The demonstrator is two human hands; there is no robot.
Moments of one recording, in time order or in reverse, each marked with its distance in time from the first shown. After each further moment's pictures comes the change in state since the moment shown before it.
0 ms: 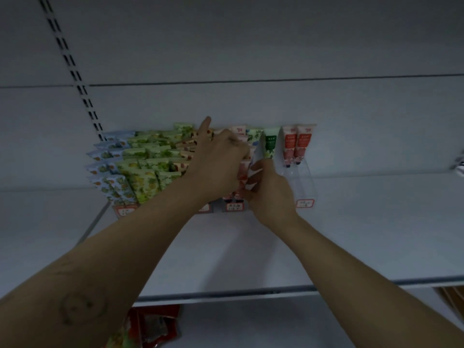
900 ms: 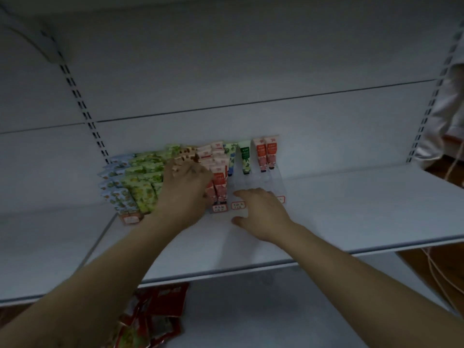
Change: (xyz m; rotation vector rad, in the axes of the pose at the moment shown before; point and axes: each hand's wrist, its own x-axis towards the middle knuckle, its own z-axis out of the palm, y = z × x) left_hand -0.055 0.024 -0.035 0.065 -0.121 -0.176; right_hand -0.055 -0.005 -0.060 -0.335 -0.292 -0.138
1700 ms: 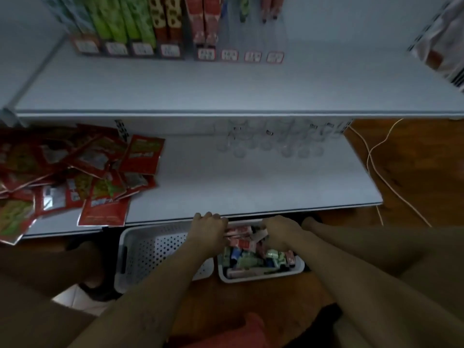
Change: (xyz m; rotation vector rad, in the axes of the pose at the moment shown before) left_hand -0.288 0.162 0.162 -0.398 -0.857 0.119; right_hand -0.250 0.043 0.157 -0.147 -0.993 0.420
